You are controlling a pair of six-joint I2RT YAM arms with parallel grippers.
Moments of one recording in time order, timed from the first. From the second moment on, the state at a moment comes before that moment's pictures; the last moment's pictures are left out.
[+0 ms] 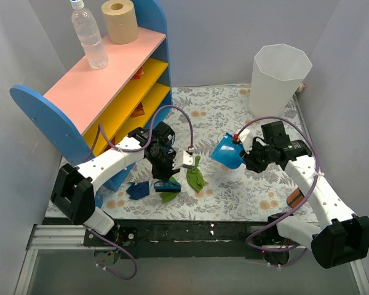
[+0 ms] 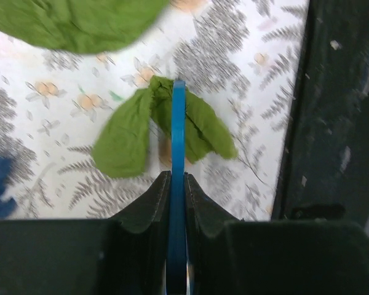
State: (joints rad) left arm -0.68 1.50 1.20 -1.08 0.45 0.85; right arm 0.29 1.10 0.97 -0.90 -0.33 -0.63
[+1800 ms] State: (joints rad) left arm -0.67 1.94 1.52 -0.65 -0.35 0.30; right arm 0.30 1.28 0.81 -1.10 -0.03 -0.64
